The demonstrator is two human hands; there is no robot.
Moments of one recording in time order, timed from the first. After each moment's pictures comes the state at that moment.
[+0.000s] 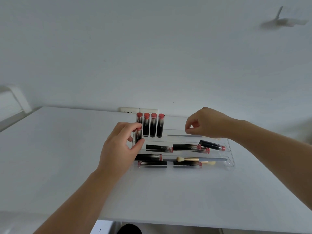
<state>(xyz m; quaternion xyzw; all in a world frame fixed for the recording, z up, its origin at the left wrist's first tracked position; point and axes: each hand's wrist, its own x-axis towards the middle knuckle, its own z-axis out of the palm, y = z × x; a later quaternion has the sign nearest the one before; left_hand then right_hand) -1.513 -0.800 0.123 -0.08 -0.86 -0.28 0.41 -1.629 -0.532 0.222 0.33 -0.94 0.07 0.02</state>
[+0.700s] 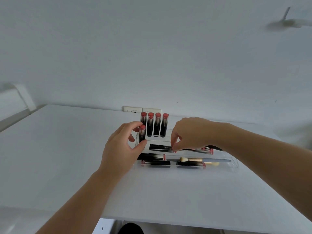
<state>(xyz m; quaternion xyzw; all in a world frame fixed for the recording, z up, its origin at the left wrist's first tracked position) -1.507 -0.802 0.124 -0.04 -0.87 -0.34 0.36 -1.599 -0.589 0.217 0.39 -0.92 -0.05 -0.06</state>
